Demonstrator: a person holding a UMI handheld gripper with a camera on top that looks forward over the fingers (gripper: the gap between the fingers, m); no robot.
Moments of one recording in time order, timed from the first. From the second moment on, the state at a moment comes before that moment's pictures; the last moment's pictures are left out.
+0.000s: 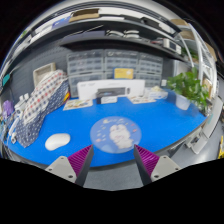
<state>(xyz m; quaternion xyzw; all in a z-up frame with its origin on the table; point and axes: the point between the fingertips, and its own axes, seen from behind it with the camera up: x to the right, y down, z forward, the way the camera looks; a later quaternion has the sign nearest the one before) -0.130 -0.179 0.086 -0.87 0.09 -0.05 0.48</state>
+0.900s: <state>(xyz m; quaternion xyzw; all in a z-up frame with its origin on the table) -0.396 -0.003 -0.003 -0.90 0.01 0.02 0.43</state>
